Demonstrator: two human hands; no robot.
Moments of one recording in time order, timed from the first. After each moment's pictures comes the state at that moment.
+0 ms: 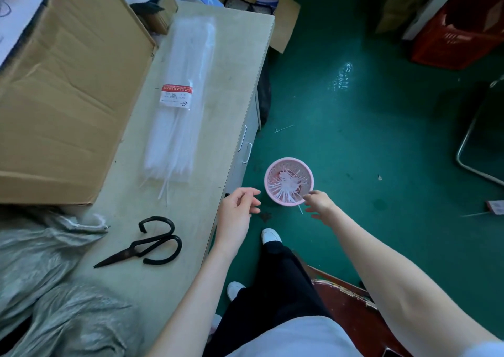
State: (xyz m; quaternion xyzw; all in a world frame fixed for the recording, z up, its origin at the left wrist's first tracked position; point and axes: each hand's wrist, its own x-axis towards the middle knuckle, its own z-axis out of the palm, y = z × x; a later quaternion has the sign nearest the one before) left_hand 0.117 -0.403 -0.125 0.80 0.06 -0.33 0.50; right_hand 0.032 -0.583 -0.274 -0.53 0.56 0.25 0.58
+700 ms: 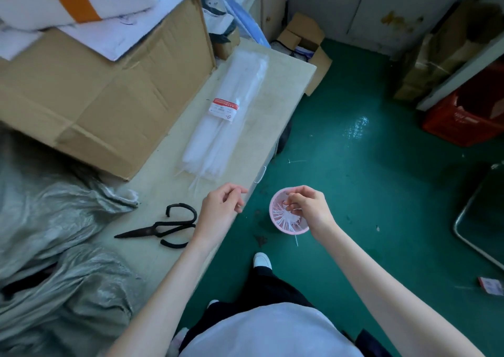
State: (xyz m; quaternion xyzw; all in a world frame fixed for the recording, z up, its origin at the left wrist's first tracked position) left_hand 0.142 -0.346 -0.062 0.82 0.00 -0.26 0.51; right_hand 0.080 -0.537 -0.123 -0.58 0.41 0.07 0.70
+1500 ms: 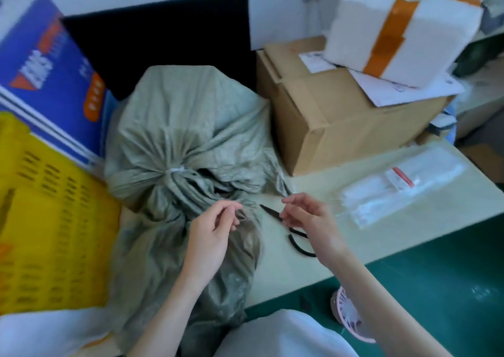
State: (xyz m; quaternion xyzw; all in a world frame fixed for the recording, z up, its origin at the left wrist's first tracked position) left_hand 0.031 -0.108 0.025 0.80 0.21 0.12 0.54; right_hand 0.128 -0.279 0.004 -0.66 -0.02 0.26 0.70
